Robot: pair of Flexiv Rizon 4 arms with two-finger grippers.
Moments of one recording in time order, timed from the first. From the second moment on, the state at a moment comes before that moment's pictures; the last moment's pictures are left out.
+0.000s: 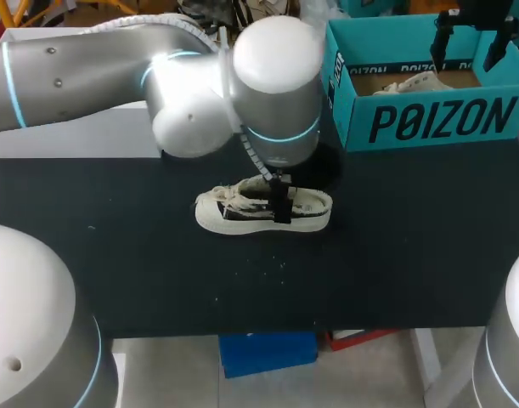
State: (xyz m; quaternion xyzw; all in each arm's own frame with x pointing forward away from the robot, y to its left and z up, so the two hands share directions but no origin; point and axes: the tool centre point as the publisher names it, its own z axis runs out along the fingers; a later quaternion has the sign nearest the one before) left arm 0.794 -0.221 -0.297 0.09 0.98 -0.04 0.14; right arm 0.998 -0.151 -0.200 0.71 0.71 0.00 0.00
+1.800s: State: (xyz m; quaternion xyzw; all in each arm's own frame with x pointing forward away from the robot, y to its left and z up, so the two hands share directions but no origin) left arm 0.722 -0.085 -0.234 0.02 0.93 -0.34 0.11; right arm 0.998 -0.151 -0.200 0.71 0.71 0.00 0.00
